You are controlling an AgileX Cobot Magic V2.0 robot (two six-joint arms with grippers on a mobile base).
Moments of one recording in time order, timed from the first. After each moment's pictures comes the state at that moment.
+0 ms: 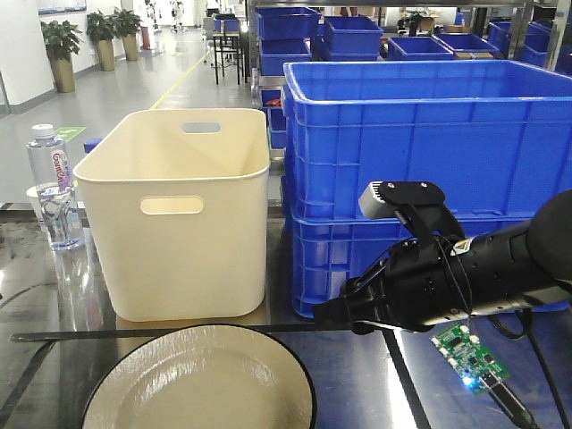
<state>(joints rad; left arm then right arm) -0.28 0.62 -0.60 -1.03 0.06 0.66 0.35 1.49 -1.31 0.56 0.74 -0.46</state>
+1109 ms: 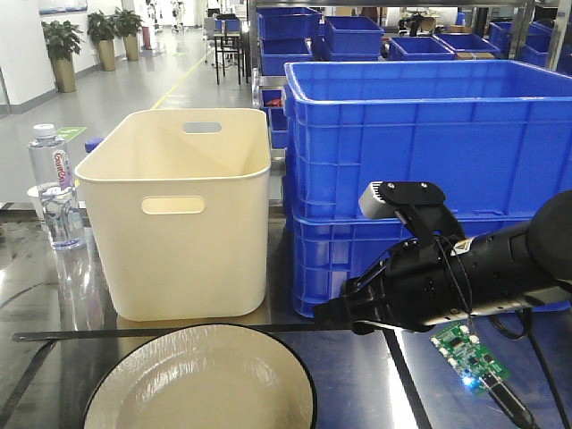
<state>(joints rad) 0.05 -0.01 0.03 -0.08 0.15 0.05 0.35 1.49 -1.31 0.56 0.74 -0.46</state>
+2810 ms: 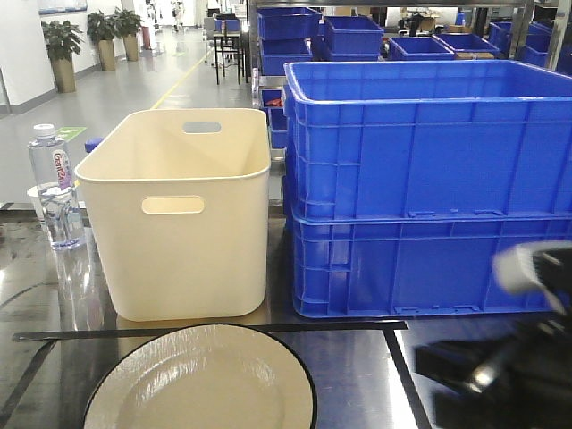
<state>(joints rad) 0.05 -0.01 0.03 -0.07 0.16 0.05 0.35 0.94 -0.74 0.59 0.39 -0.43</state>
